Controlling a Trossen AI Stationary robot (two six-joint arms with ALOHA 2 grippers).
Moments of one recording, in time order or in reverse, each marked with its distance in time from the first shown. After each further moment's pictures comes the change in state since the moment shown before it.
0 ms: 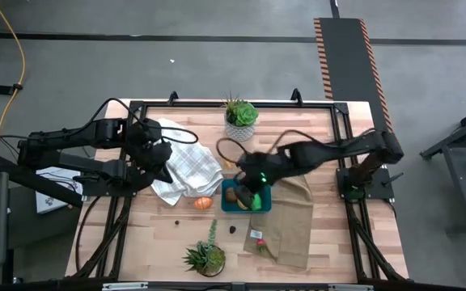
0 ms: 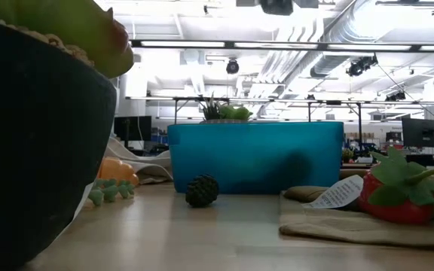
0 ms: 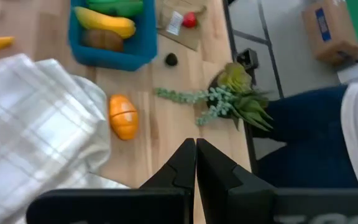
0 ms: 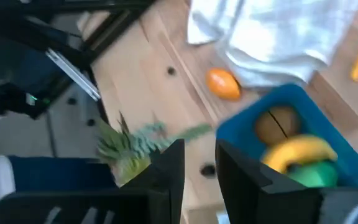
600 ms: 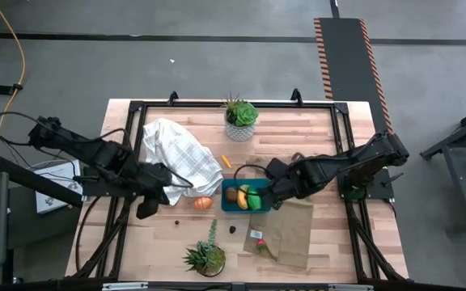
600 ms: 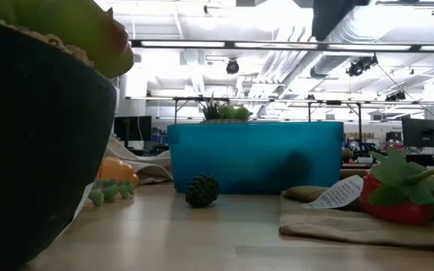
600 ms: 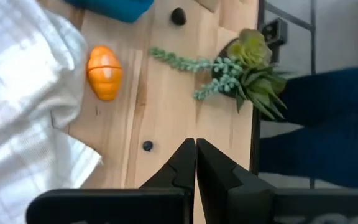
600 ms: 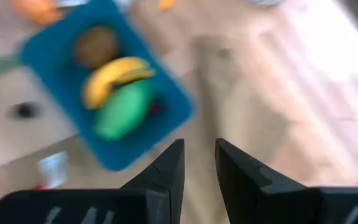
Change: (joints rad) left arm -0.528 0.080 0.000 0.053 -0.430 -0.542; right arm 0.145 -0.025 -0.002 -0.636 0.408 0.129
